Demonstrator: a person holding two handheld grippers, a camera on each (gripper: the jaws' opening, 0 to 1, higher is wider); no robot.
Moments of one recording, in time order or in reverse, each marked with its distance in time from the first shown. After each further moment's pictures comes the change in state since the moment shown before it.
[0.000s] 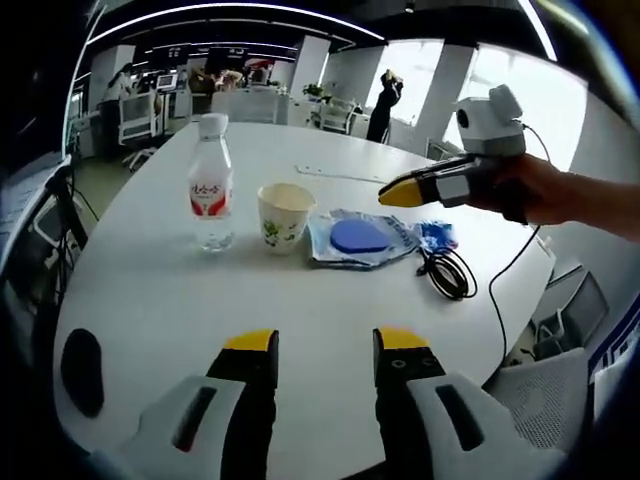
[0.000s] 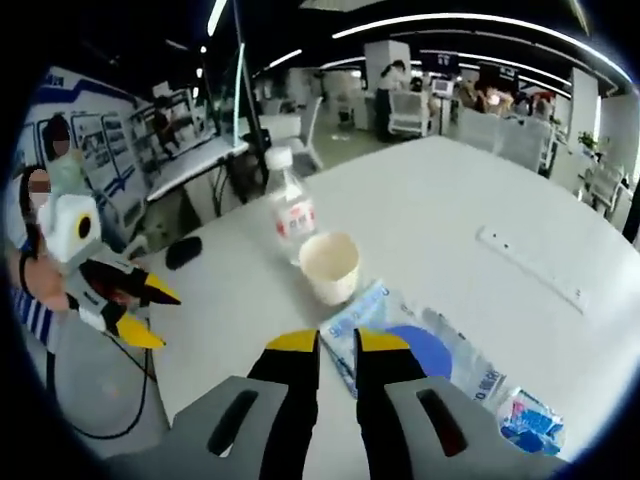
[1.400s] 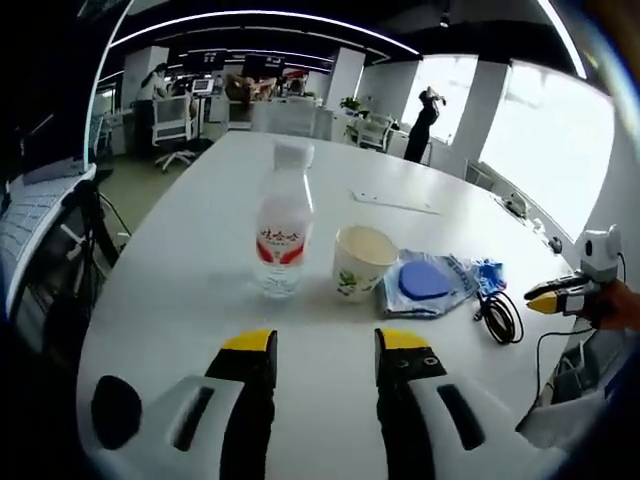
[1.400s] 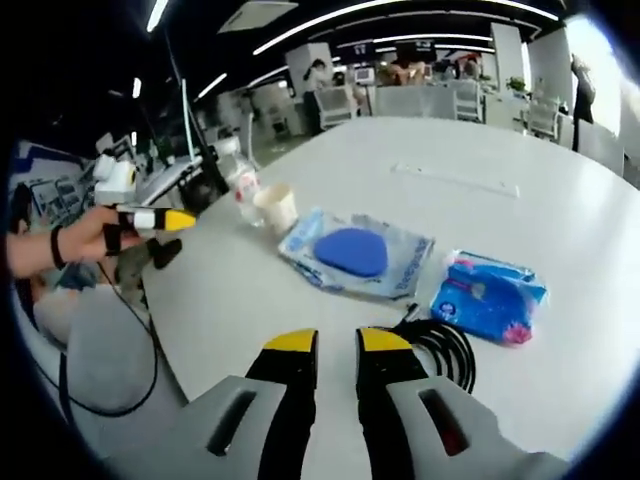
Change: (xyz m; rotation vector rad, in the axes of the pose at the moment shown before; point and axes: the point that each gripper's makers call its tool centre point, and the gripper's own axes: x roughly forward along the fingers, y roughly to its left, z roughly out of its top) left arm 0.025 0.081 0.057 -0.061 -0.065 0.141; right arm -0.101 -0.015 -0.107 0.267 -0.030 -0.170
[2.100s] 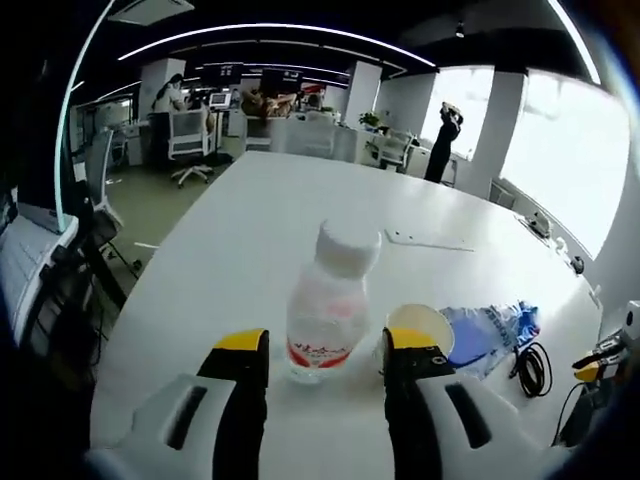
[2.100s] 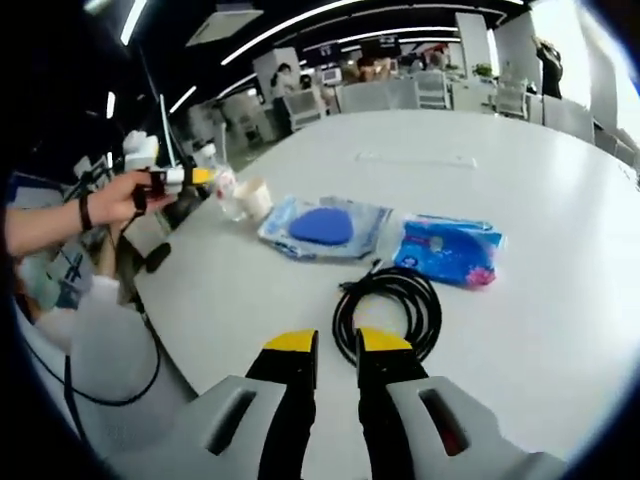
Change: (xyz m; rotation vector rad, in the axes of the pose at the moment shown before) left arm 0.047 0.023 0.072 -0.022 -0.076 0.069; right arm -0.046 -0.016 -0.037 0.104 -0.002 -0.089
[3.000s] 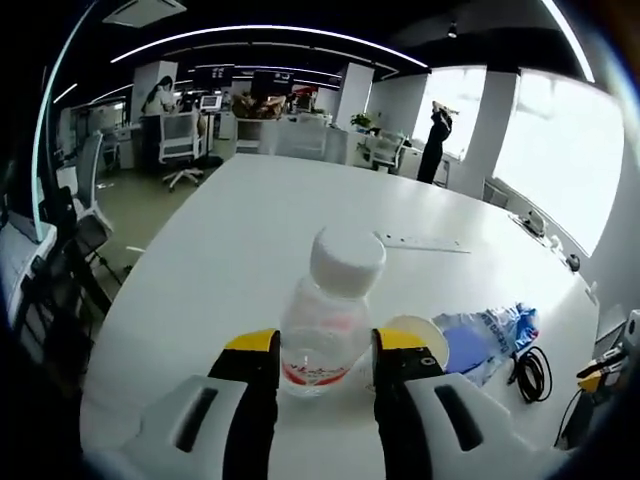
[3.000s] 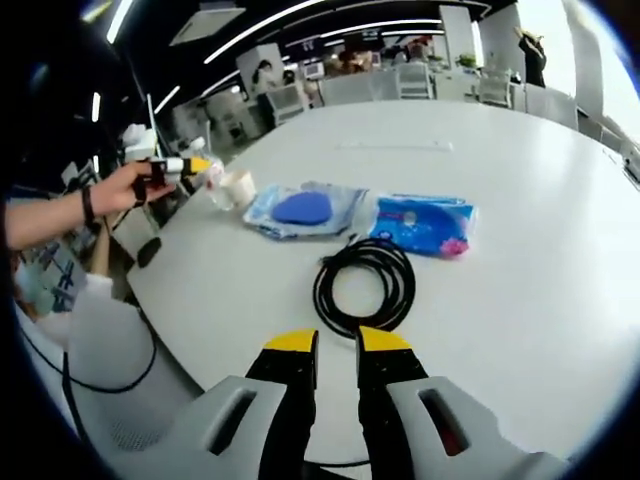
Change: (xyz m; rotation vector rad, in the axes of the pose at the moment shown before) left arm 0.018 -0.015 -0.004 0.018 -0.001 -0.025; right arm -0.014 -0.012 -0.026 0.034 0.025 -0.051
